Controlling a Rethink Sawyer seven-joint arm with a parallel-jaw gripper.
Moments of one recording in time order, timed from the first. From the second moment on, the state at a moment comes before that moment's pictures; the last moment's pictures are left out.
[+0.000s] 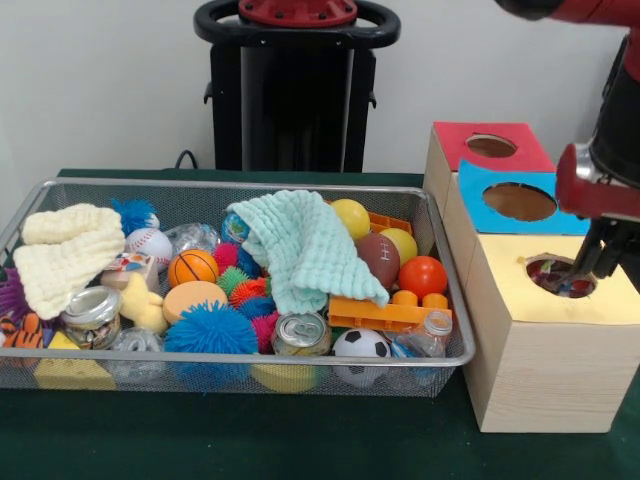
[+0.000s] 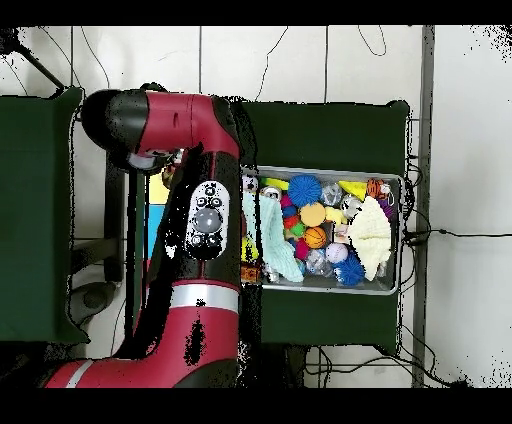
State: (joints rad) arm 0.15 -0.26 -0.24 0.82 0.23 1.18 1.91
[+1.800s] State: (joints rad) arm -0.19 -0.60 -0.17 1.14 0.08 1.01 1.89
